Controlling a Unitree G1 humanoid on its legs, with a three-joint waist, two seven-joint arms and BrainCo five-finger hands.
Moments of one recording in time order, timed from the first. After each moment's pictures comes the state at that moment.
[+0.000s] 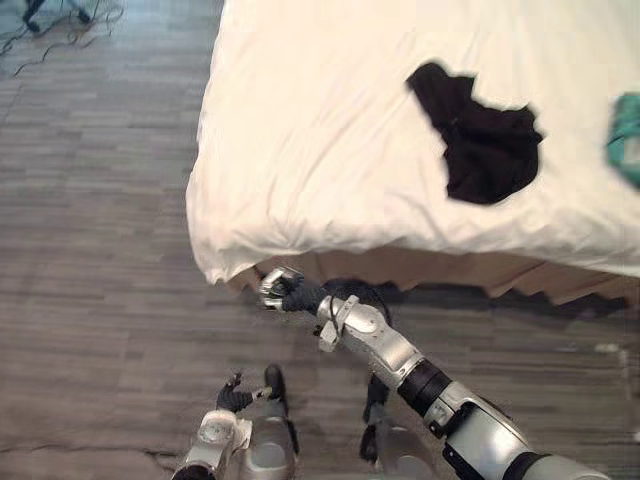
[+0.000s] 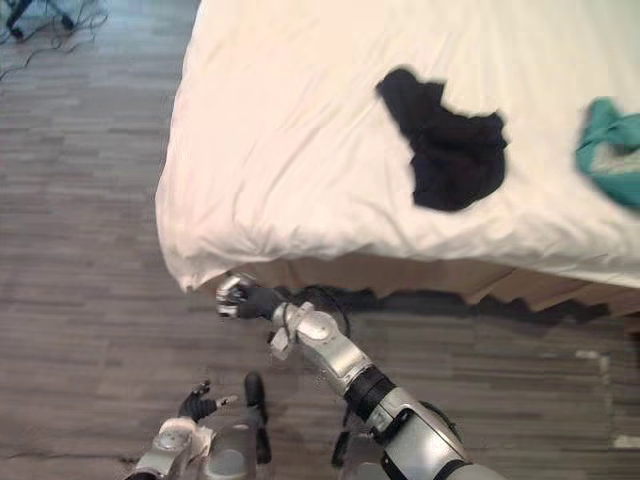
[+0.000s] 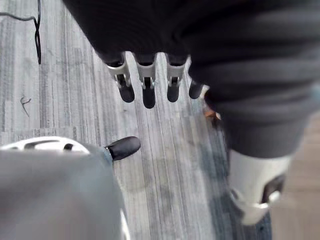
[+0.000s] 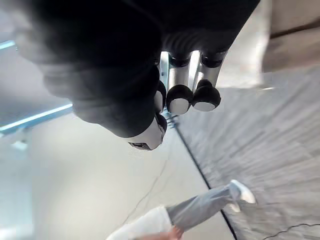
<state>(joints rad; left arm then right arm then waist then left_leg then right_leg) -0.01 0.15 -0.07 1.01 0.04 -0.06 0.17 -0.56 -0.03 0.77 0.19 0.39 -0.14 0.30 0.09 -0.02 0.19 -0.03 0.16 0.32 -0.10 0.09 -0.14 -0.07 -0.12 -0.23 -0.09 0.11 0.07</state>
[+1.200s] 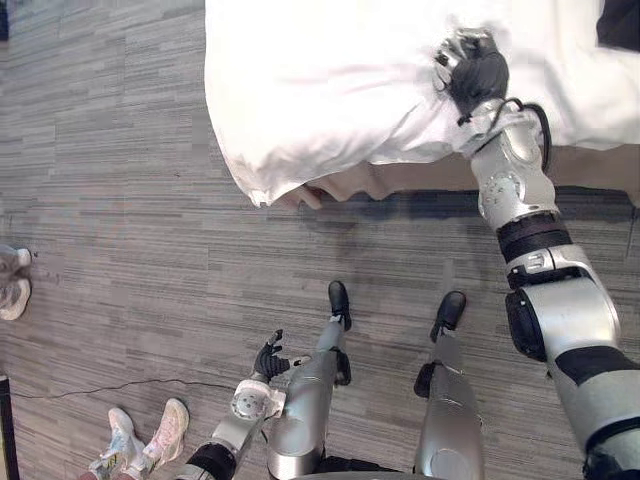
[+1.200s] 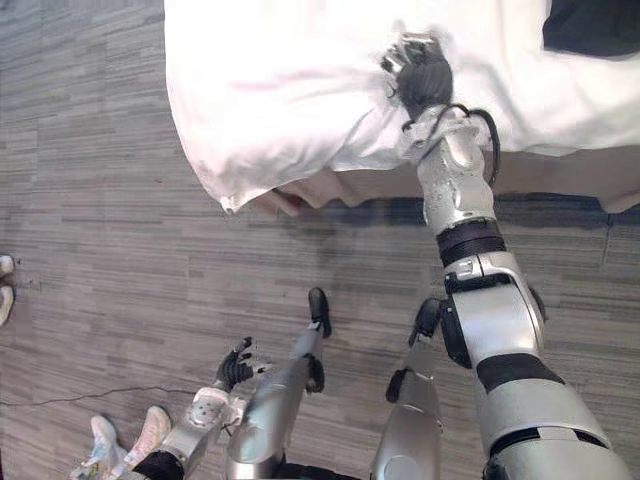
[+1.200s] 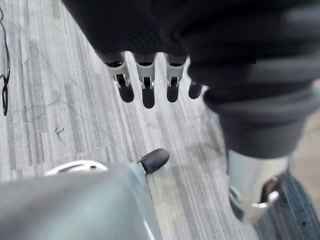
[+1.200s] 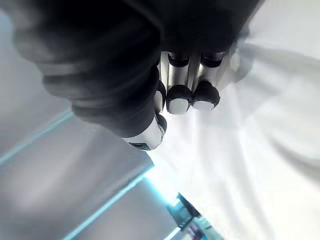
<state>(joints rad) 0.03 0.18 -0.27 0.77 -0.13 -0.23 0.19 -0.81 -0.22 -0.24 0.85 0.81 -0.13 0.22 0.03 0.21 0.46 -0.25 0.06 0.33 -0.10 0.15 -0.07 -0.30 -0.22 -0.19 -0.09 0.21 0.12</state>
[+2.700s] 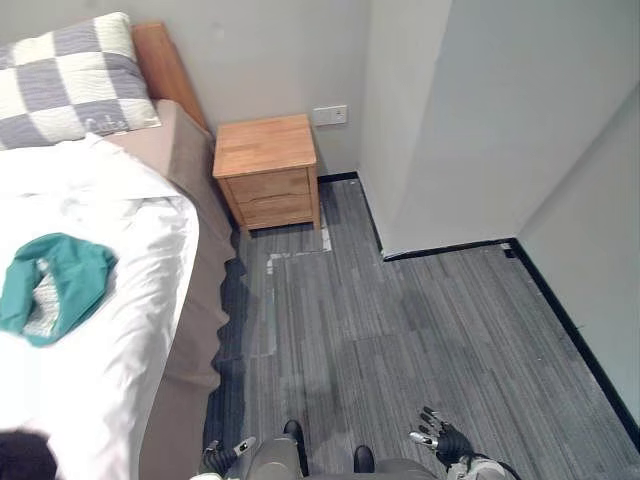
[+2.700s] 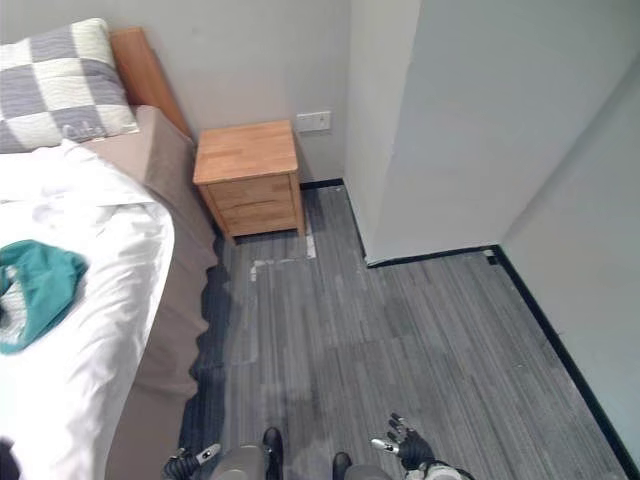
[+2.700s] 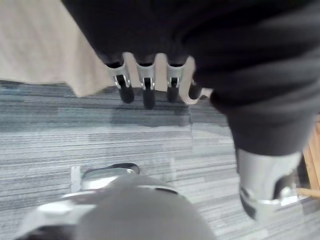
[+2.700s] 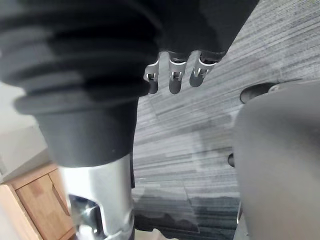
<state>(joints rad) 0.13 0.19 0.01 1.02 -0.04 -0.07 0.11 0.13 -0.18 0.02 1.00 0.35 -0.15 0.35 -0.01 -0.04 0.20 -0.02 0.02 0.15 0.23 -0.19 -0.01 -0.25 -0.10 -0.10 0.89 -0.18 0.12</state>
